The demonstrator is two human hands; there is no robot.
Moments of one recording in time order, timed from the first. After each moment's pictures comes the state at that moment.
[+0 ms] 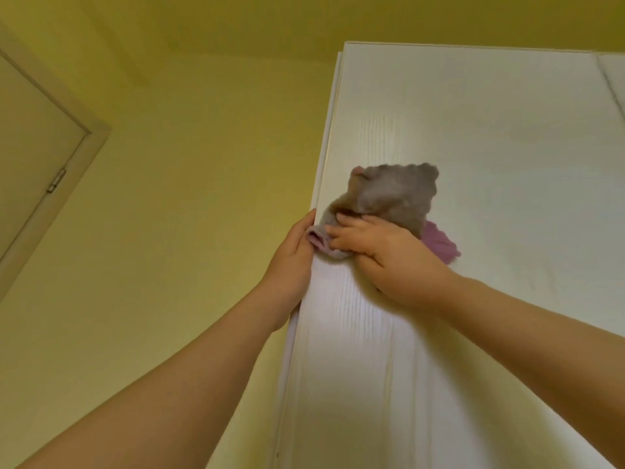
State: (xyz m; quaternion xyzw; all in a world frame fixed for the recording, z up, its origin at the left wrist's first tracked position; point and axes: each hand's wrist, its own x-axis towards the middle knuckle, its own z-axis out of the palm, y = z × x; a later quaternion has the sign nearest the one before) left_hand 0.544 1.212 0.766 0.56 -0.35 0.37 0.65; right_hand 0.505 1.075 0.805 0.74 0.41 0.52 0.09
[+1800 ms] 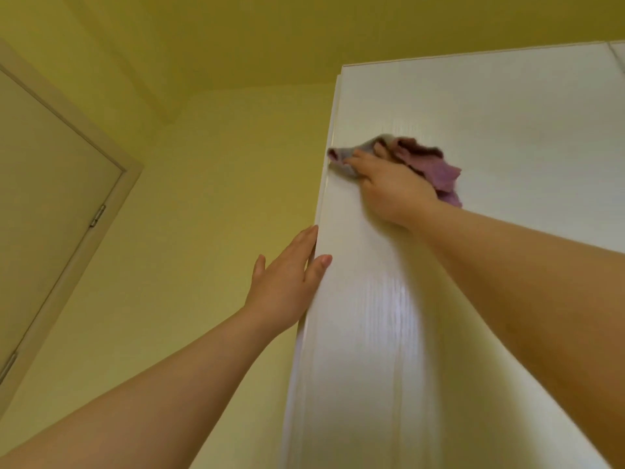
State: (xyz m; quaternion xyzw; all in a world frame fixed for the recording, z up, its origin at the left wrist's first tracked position) left_hand 0.531 1.228 0.769 0.78 -0.19 0.54 0.26; right_hand 0.507 1.079 0.898 0.76 0.27 0.60 0.00
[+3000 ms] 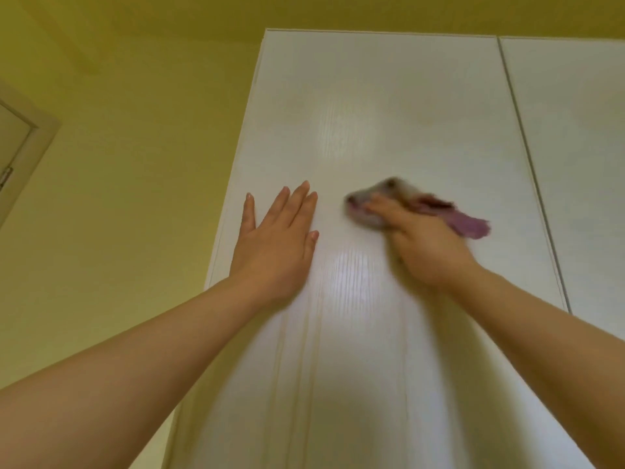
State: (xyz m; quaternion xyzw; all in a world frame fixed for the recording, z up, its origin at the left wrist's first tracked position) left_hand 0.502 1.129 0.770 0.79 -0.12 0.61 0.03; right_hand 0.476 0.926 0.800 0.78 0.26 0.57 -0.06
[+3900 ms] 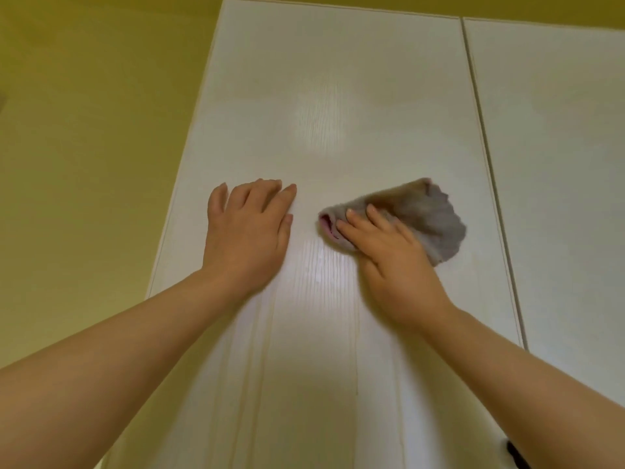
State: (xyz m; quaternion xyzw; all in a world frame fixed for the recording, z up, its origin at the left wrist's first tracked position) left_hand 0.526 1.107 0.762 0.68 -0.16 0.71 0.07; right_hand 0.489 0.914 0.748 0.76 0.25 0.61 -0.01
